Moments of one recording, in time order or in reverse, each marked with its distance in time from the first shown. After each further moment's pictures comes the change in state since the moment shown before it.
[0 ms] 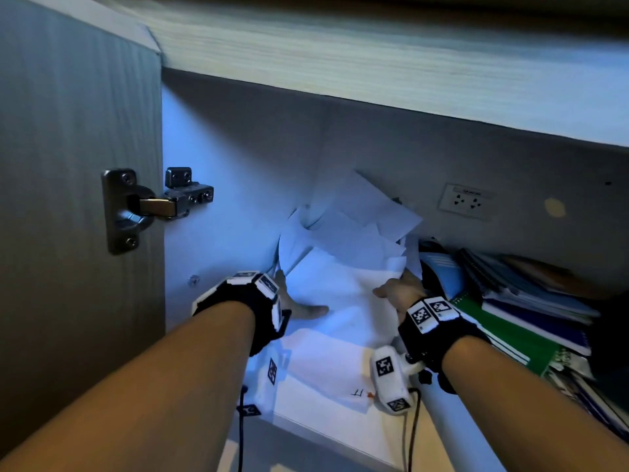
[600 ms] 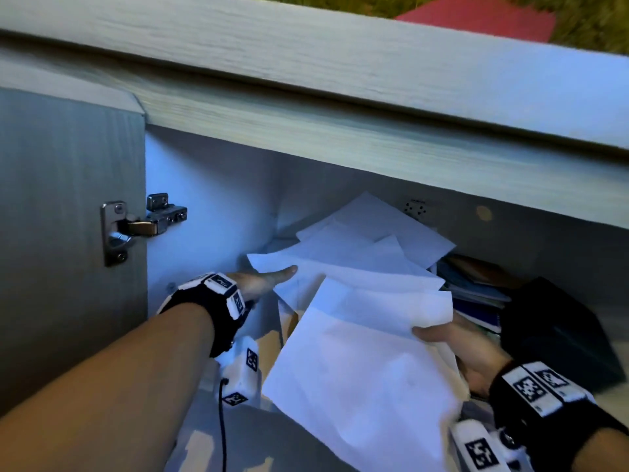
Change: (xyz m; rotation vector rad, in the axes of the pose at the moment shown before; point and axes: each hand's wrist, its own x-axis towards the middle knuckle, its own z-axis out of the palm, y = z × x) left_hand -0.046 0.025 -0.032 -0.890 -0.185 -0.048; right_hand -0.123 0.059 -0.138 0.527 -0.256 0.056
